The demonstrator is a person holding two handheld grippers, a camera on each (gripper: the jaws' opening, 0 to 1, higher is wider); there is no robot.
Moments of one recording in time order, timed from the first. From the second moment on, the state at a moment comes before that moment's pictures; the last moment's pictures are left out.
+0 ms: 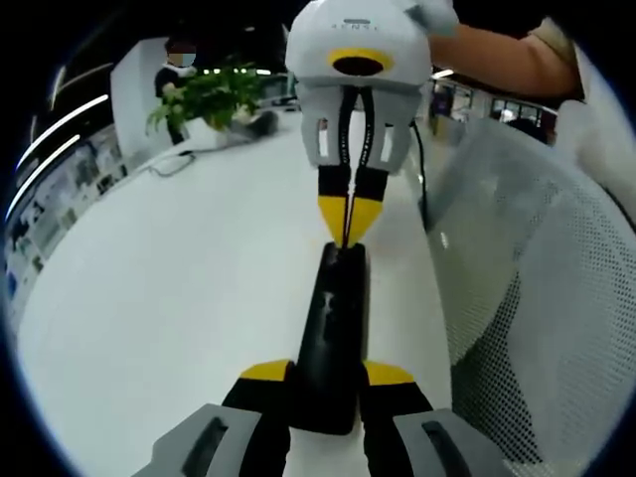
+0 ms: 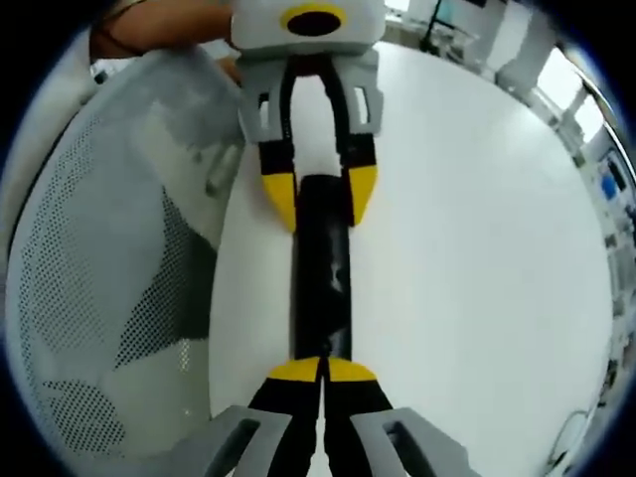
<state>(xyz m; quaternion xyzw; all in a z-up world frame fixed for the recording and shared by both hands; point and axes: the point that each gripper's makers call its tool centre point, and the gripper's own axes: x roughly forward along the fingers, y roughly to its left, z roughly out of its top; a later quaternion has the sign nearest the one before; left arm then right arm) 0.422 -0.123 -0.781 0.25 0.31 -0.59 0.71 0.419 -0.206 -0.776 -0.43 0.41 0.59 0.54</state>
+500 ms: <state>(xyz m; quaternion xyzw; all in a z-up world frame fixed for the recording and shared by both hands) 0.421 -0.124 -0.781 0.25 0.31 -0.59 0.71 0.420 -0.206 -0.773 -0.41 0.41 0.59 0.56</state>
